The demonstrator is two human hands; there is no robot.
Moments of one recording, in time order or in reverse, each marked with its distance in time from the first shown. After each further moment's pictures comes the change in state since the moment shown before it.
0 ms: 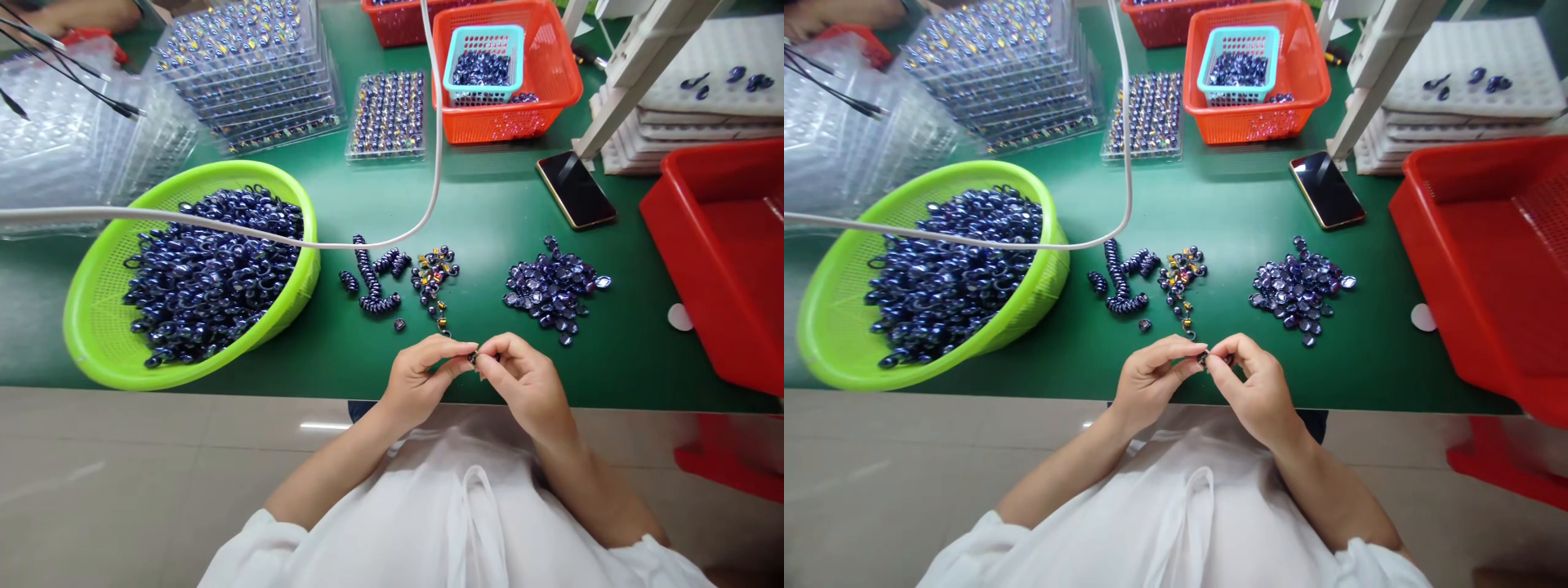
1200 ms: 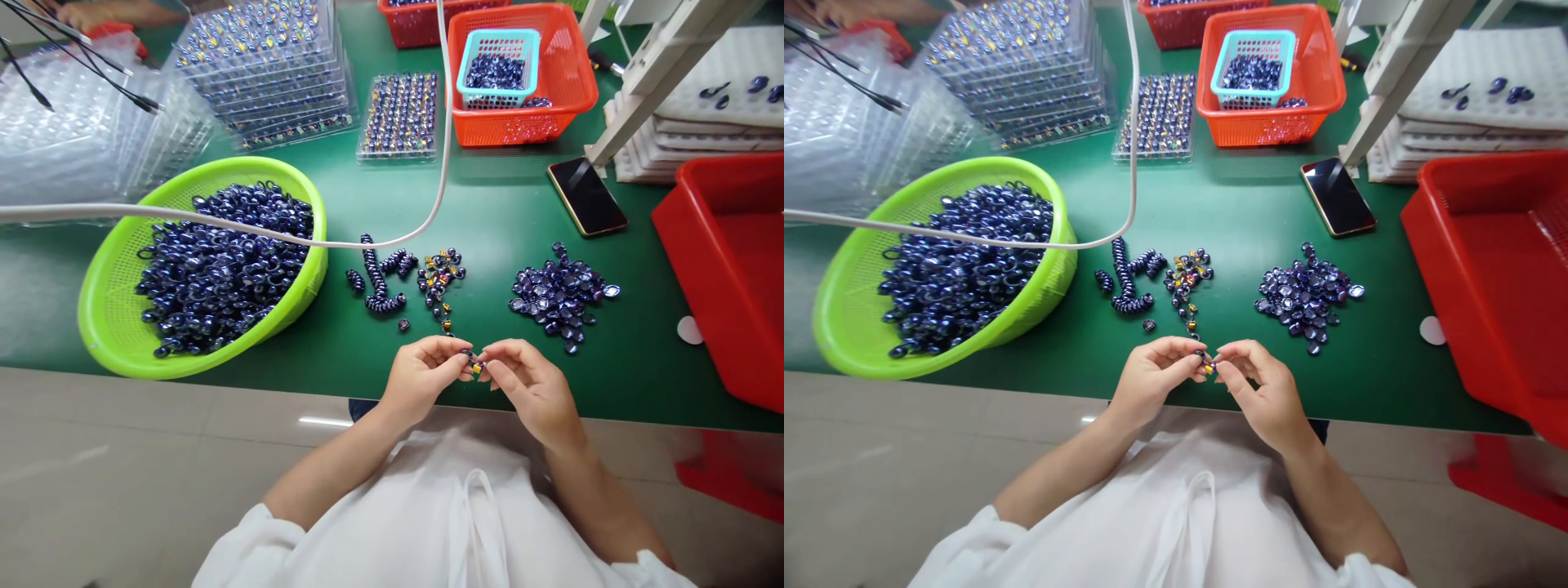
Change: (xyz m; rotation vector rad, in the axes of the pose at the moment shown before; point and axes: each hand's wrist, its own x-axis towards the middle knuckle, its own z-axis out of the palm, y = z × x) left_hand 0.009 0.021 0.008 -0.335 0.170 -0.543; right_hand 0.000 0.019 -0.011 0.070 -0.076 -0.021
